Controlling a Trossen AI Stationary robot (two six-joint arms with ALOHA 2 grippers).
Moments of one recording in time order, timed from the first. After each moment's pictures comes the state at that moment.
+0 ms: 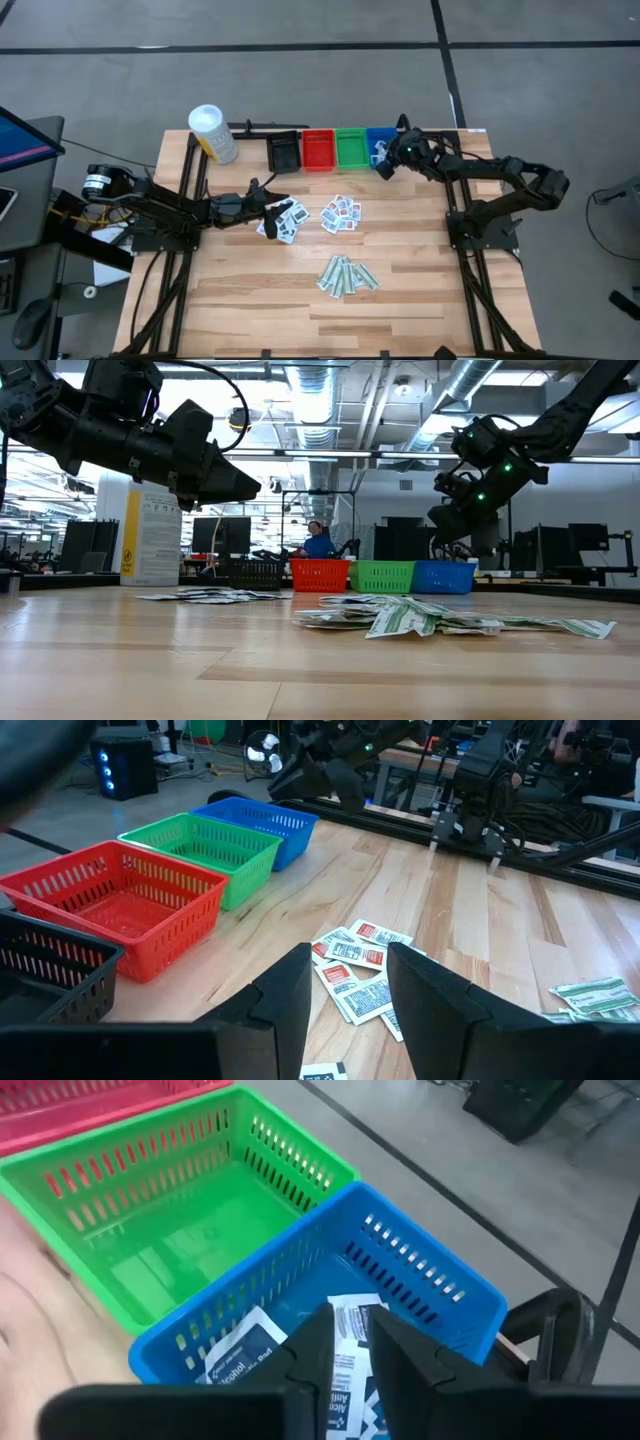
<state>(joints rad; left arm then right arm) -0.05 1.33 0.25 0.90 -0.40 -0.16 -0.66 1.34 0.50 0.23 0.26 -0.13</state>
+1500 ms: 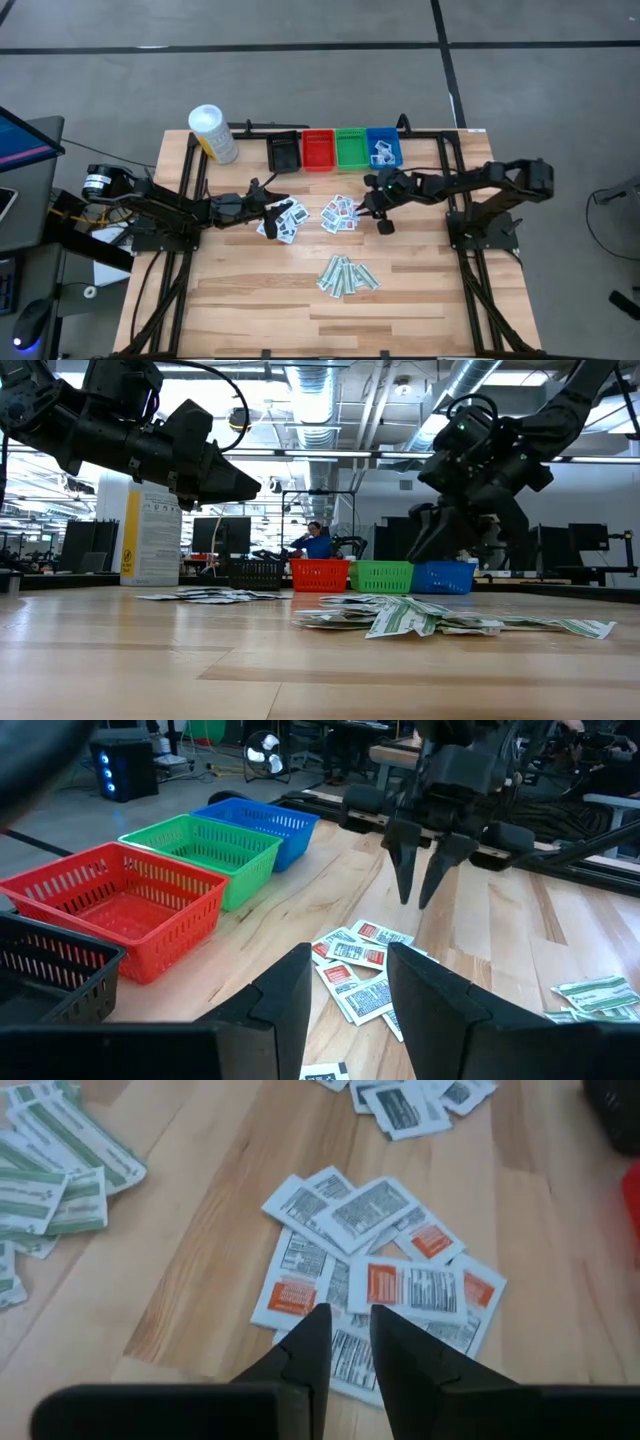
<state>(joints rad) -0.05 1.33 0.25 0.90 -0.39 -0.16 -0.27 1.45 0.50 0.21 -0.31 -0.42</state>
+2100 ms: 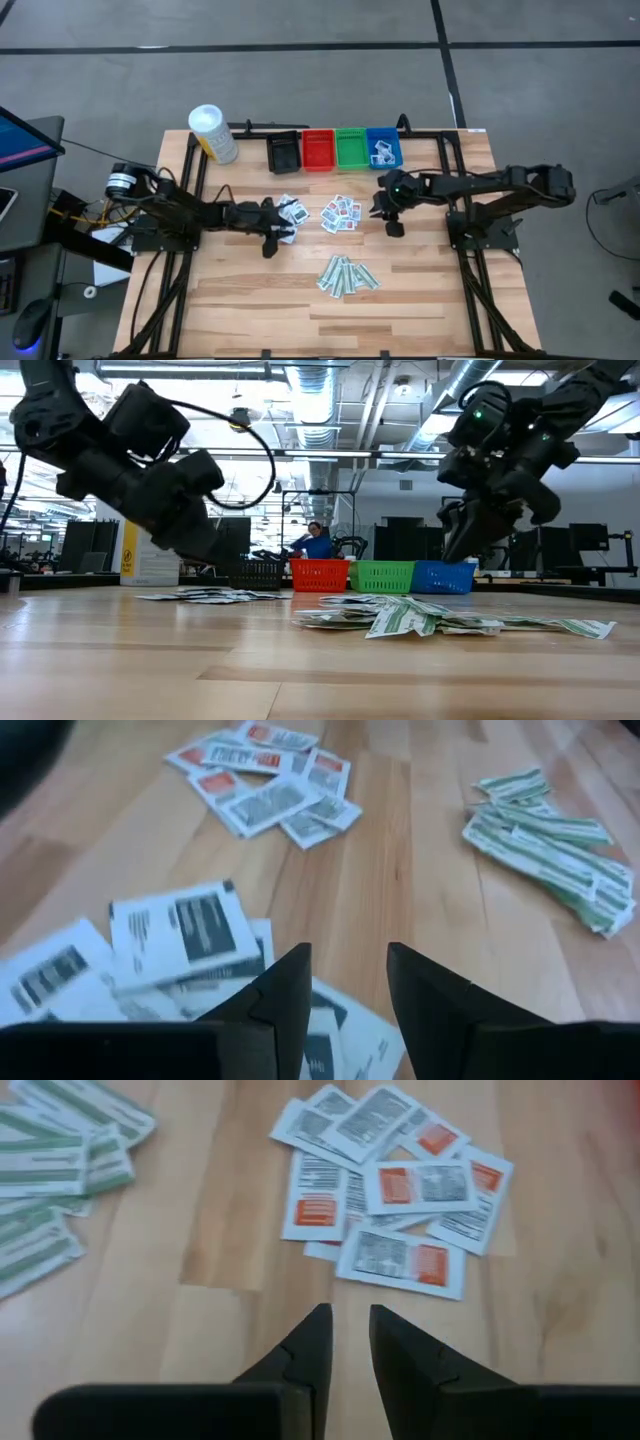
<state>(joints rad) -0.06 1.54 0.29 0.73 -0.07 -0.19 -0.23 1.28 0.50 -0.11 -0.21 -0.25</state>
